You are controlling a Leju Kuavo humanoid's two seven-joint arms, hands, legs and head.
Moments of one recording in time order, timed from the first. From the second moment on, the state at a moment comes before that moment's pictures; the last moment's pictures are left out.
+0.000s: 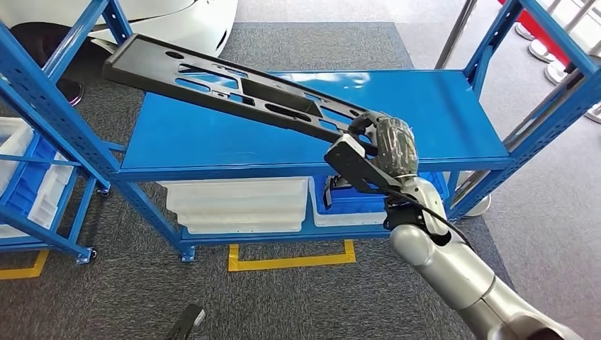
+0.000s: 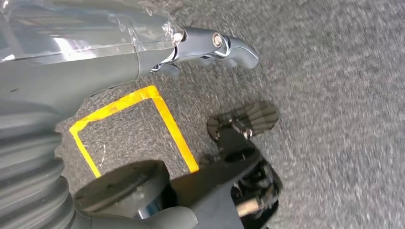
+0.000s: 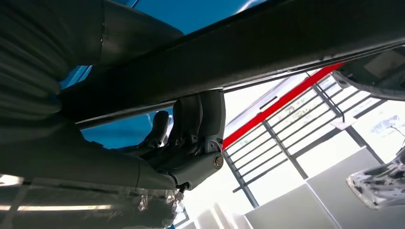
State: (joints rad) left arm -0.22 0.07 -0.90 -0.25 0.72 0.06 -0.02; right arm -0.62 -0.29 0.67 -1.38 0.53 -0.33 0.40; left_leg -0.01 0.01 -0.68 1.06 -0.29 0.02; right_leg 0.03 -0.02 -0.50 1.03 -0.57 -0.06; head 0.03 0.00
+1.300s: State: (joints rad) left arm -0.21 0.07 -0.90 -0.25 0.71 0.06 -0.02; right arm -0.62 -0.29 0.66 -1.38 0.51 -0.33 0.40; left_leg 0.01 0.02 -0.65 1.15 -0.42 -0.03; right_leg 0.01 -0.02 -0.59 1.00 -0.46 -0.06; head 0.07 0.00
